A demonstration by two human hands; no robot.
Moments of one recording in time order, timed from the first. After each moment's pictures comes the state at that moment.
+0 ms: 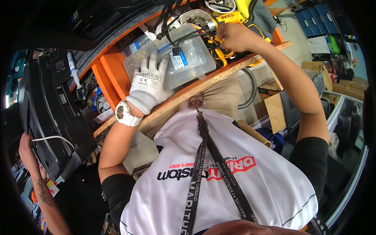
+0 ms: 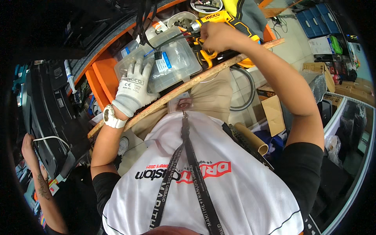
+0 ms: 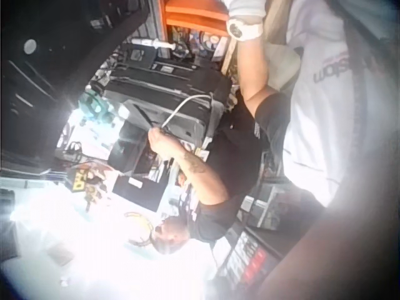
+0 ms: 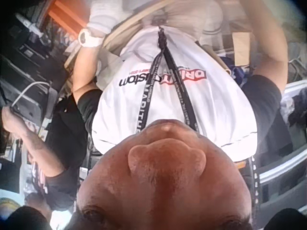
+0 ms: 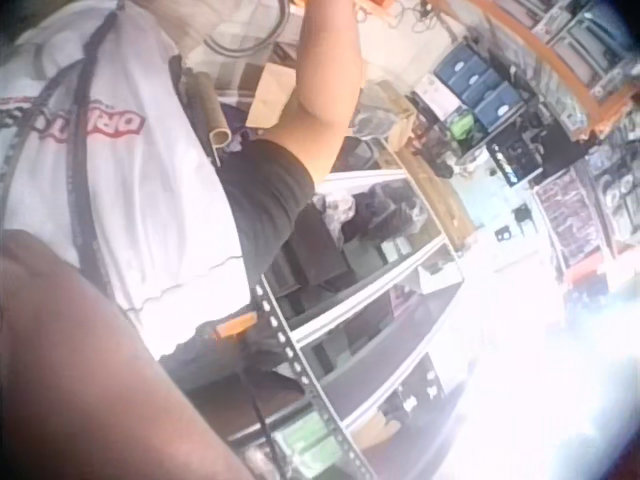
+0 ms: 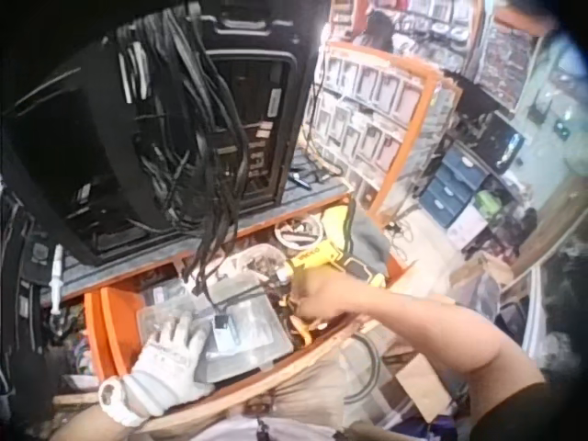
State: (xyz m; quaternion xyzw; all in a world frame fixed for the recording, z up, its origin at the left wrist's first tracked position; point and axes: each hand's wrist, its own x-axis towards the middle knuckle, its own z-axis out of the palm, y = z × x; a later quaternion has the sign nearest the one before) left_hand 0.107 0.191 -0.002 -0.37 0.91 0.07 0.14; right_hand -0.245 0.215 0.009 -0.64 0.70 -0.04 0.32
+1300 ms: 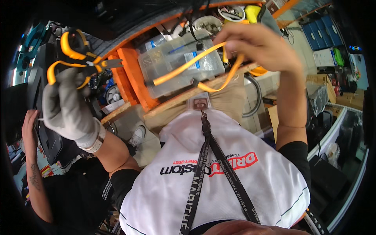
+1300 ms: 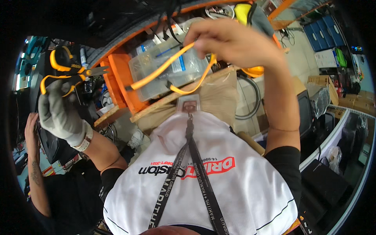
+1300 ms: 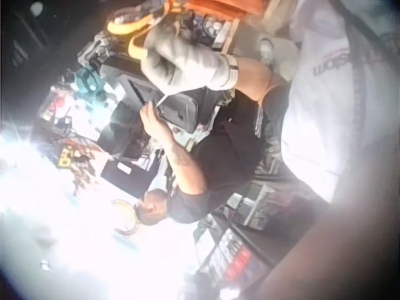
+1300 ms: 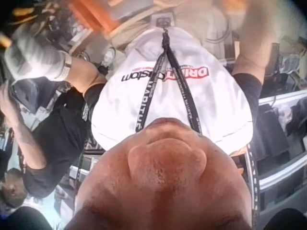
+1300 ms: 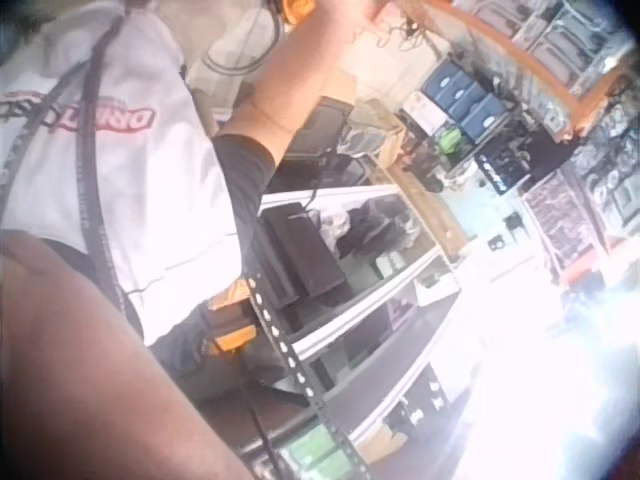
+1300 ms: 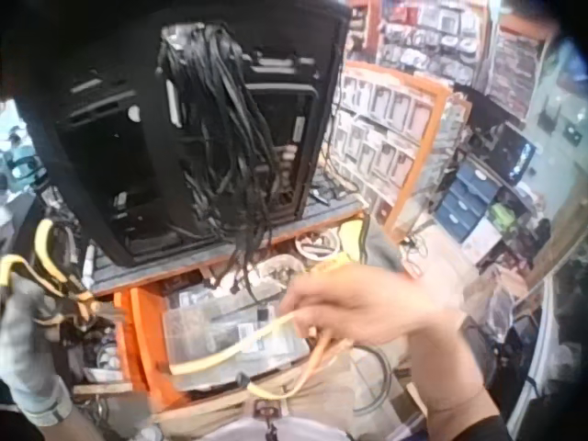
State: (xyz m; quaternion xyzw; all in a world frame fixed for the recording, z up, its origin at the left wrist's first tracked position) left_hand 0.237 0.201 0.146 -0.38 0.64 0.28 -0.61; right_hand -0.193 0.265 0.137 -0.75 0.46 -0.26 0.39
